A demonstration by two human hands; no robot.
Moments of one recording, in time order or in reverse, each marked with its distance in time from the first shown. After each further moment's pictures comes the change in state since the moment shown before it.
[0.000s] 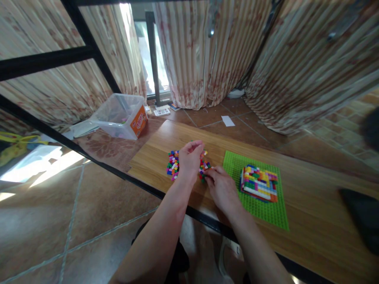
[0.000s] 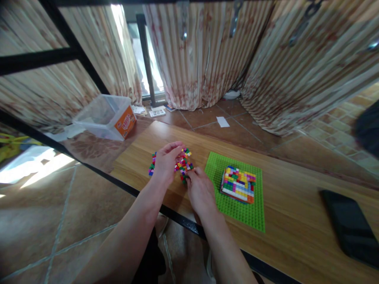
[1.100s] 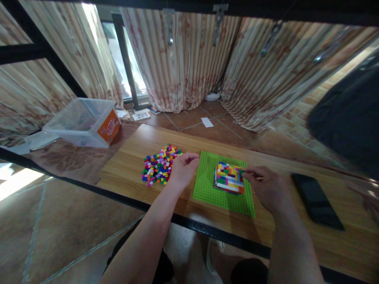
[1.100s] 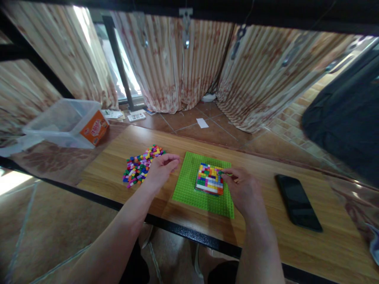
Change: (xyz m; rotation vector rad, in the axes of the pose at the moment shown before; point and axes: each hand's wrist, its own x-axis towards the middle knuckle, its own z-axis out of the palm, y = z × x) left_hand -0.013 -0.029 0.022 0.356 -0.329 0.096; right_hand -0.045 0.108 -0.120 0.041 0.327 0.357
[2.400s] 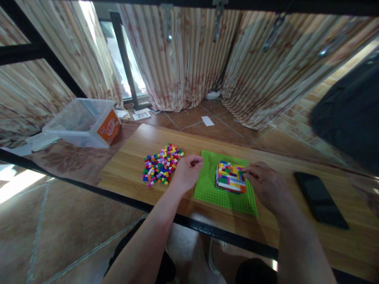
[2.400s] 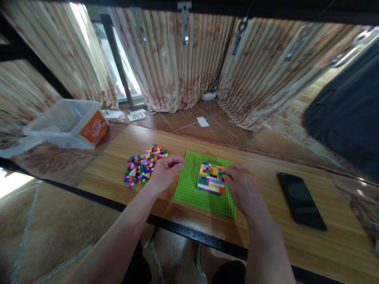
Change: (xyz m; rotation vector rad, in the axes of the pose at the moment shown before) left_hand 0.000 -0.010 -0.001 0.241 -0.141 0.100; right_hand 0.005 0.000 -0.003 -0.254 -0.081 -0.346
